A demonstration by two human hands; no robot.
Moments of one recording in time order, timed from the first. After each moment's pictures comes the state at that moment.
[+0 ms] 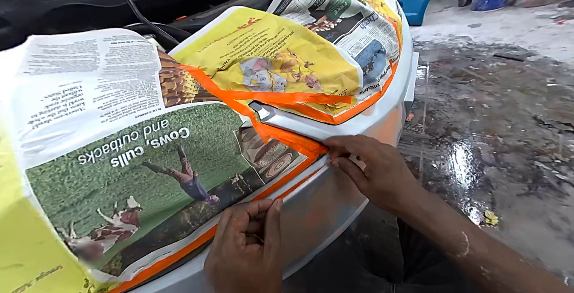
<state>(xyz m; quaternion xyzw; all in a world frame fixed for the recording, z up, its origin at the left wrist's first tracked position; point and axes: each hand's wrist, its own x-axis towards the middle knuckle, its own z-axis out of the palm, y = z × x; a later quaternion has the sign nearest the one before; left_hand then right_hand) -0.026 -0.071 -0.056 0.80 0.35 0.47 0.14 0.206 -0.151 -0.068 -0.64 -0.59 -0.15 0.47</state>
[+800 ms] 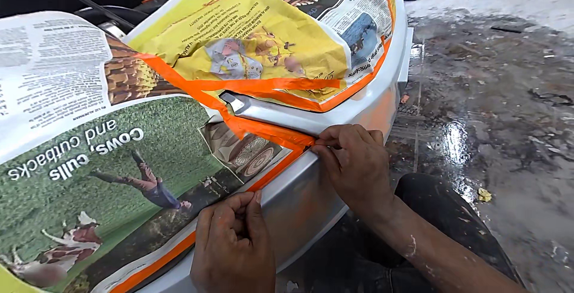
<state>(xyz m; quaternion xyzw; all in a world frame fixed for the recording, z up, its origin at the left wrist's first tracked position) -0.011 -0.068 -0.060 0.80 0.39 0.46 -0.02 0.177 -0.131 -0.083 -0.69 -0.43 -0.29 0.51</state>
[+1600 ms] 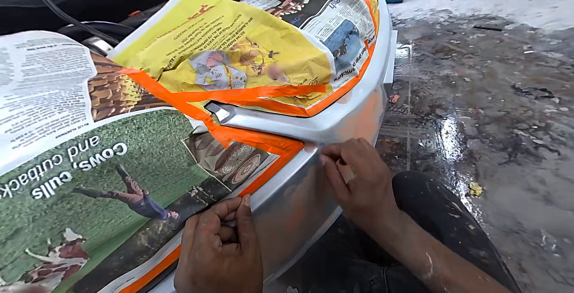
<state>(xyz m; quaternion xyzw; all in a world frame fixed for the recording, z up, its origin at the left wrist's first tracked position) -0.012 -0.065 -0.058 0.81 0.38 0.46 -0.03 0.178 -0.157 -0.104 -0.70 -0.43 -0.23 0.53</state>
